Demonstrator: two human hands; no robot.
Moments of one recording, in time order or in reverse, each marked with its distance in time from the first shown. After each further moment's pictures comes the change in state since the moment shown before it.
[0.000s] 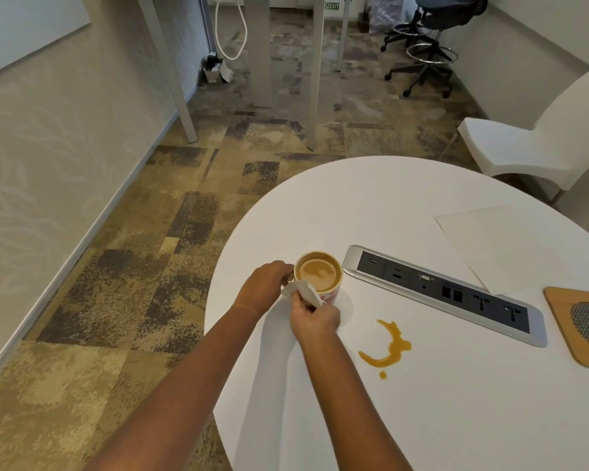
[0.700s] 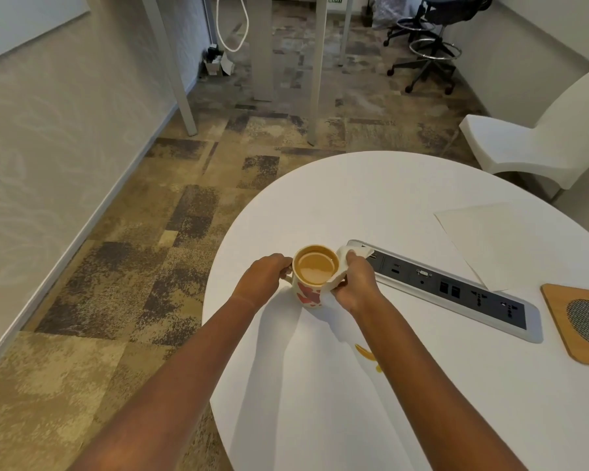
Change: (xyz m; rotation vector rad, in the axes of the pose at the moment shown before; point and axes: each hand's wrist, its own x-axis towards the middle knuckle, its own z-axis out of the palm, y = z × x) left_hand 0.000 -0.002 0.003 -0.017 0.041 0.005; right_hand -0.004 -0.064 0.027 -0.634 -0.263 -0.087
